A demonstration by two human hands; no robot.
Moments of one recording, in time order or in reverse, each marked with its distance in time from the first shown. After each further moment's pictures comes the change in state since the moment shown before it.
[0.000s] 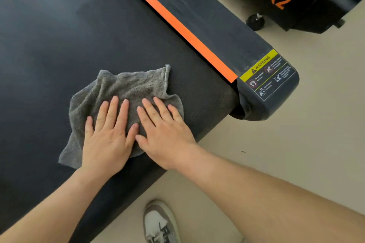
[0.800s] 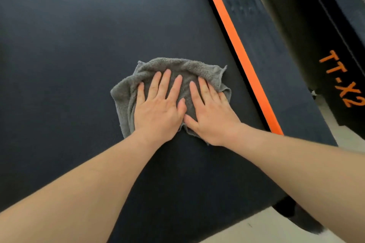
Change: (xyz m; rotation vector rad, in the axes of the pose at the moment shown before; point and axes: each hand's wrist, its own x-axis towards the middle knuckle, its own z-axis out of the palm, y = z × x) left_hand 0.147 -0.027 -0.028 -0.147 0.161 -0.174; right_hand 0.177 0.038 -0.075 -0.323 -0.119 -0.096
